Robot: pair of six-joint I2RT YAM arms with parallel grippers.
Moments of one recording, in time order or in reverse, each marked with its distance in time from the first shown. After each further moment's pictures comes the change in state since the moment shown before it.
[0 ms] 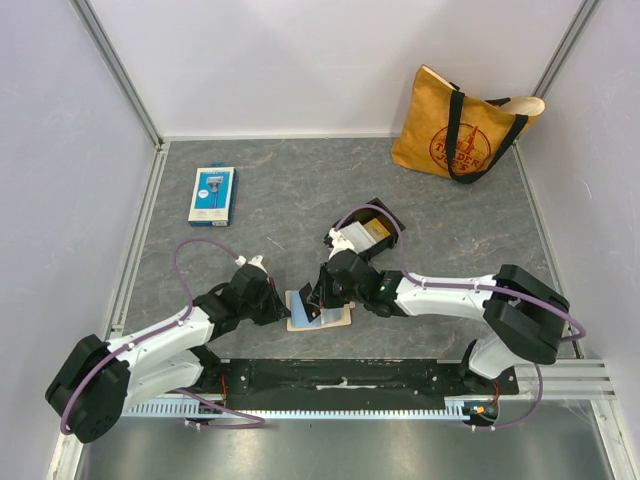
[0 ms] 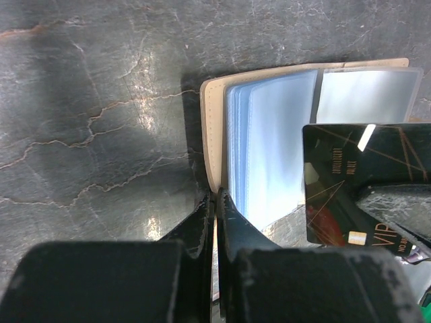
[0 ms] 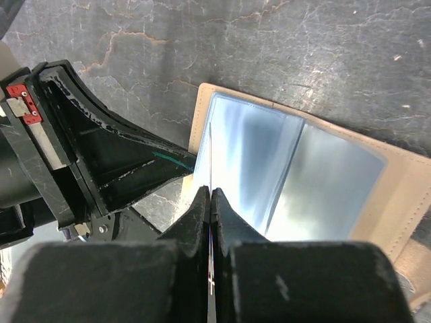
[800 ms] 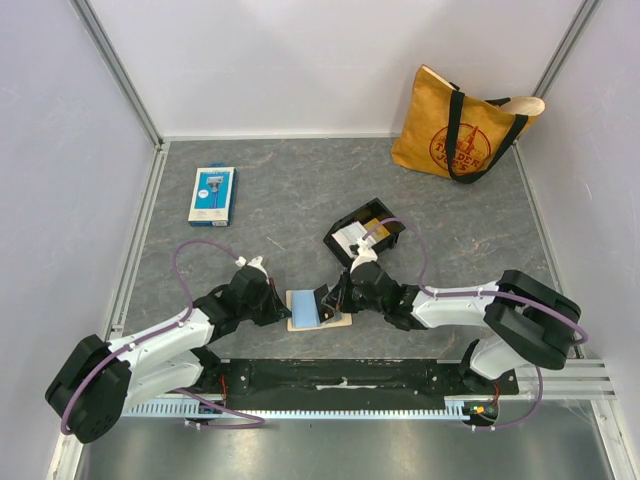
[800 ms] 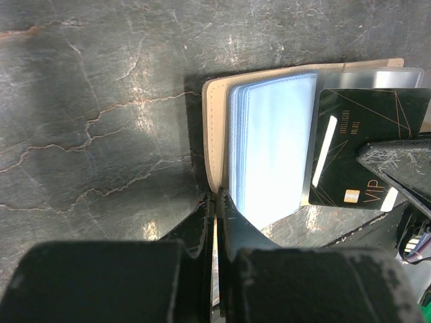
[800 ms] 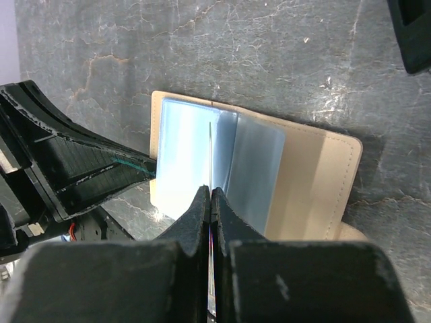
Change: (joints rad) left arm 0.000 -0.002 -0.026 0.043 0.003 0.000; right arm -0.048 -0.064 -0.258 0.274 0.041 0.076
